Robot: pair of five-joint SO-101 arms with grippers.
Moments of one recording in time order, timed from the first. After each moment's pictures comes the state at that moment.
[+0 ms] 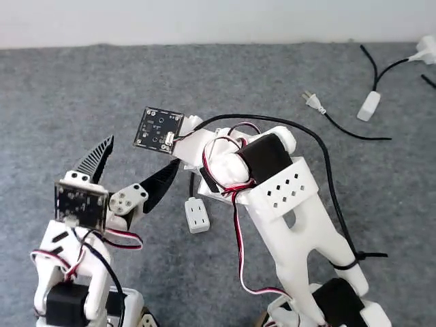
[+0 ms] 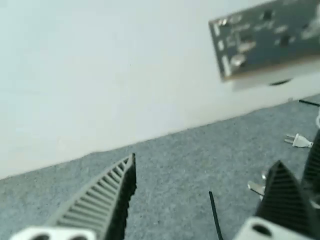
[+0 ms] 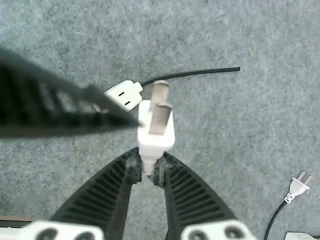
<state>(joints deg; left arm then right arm) 2.6 -85.6 57.7 50.1 -2.5 -36.5 -14.2 -9.4 96.5 40.3</state>
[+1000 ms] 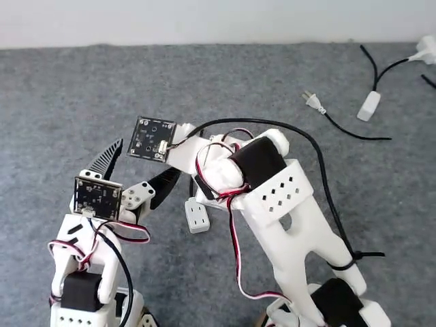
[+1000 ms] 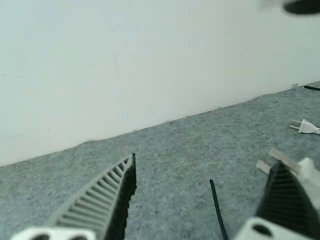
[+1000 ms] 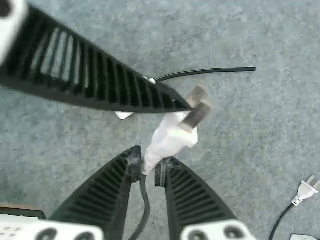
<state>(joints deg) 2.6 -86.9 70.7 40.2 -2.9 -39.6 -14.2 -11.4 100.0 39.4</state>
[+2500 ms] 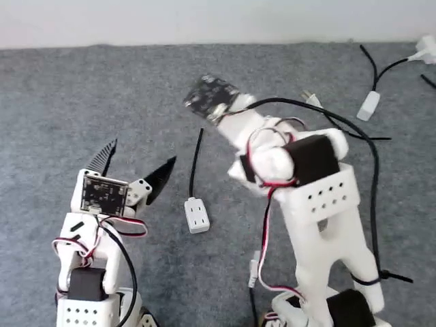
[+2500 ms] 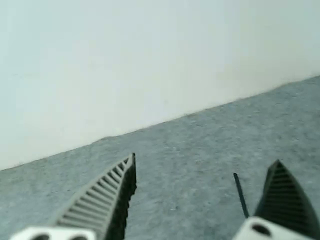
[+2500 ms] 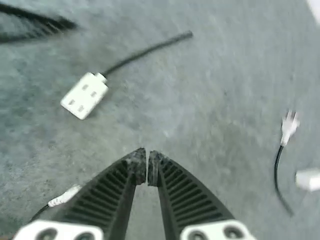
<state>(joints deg) -0.9 -86.5 78.2 31.5 -6.7 -23.9 -19.6 -9.0 98.5 33.1</state>
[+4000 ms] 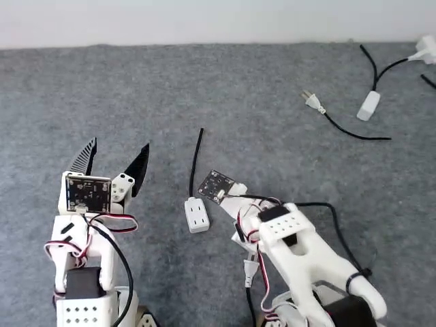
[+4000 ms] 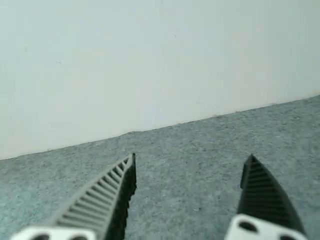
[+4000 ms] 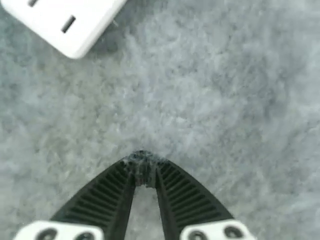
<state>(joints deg) -7.4 -86.4 79.7 28.4 -5.0 -24.6 -21.6 66.2 38.1 32.7</state>
